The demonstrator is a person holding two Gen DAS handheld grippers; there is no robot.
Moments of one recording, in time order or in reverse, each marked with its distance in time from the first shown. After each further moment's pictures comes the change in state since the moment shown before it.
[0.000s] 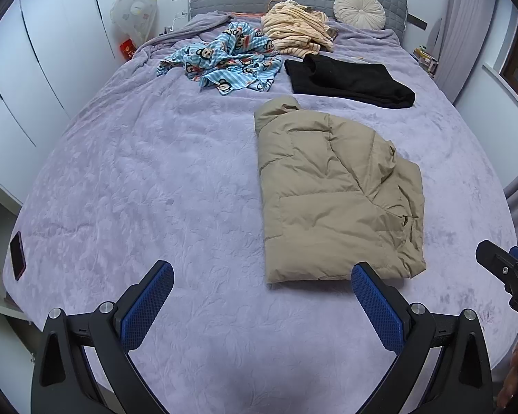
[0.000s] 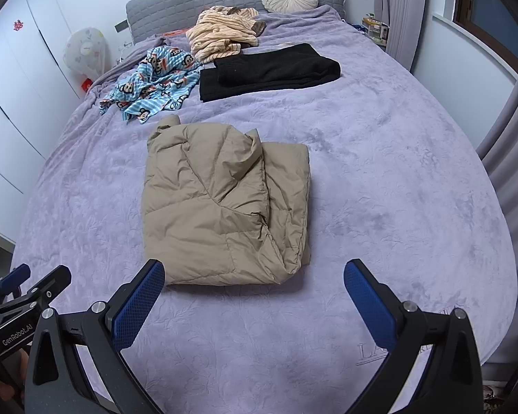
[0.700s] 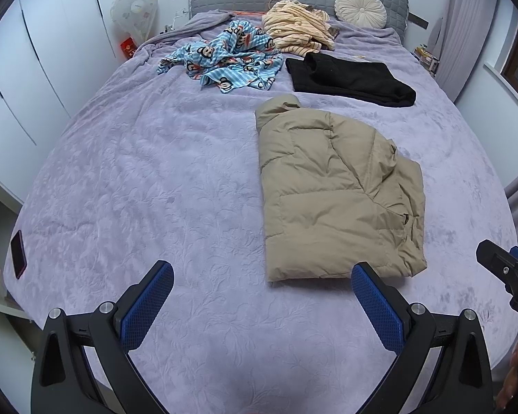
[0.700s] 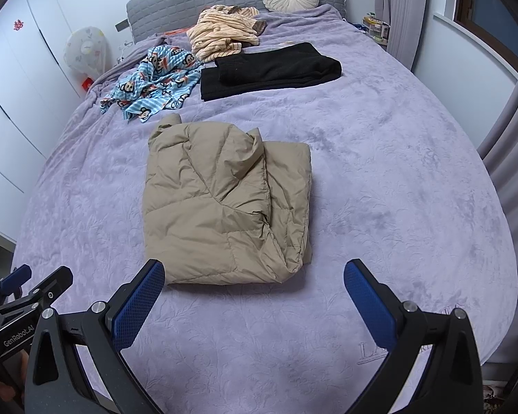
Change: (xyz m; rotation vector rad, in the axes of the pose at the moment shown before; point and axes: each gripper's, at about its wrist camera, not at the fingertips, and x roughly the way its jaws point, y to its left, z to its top) left arm 0.000 0.000 0.000 0.000 0.004 -0.001; right arm 0.000 0.001 0.000 0.000 0.002 -0.001
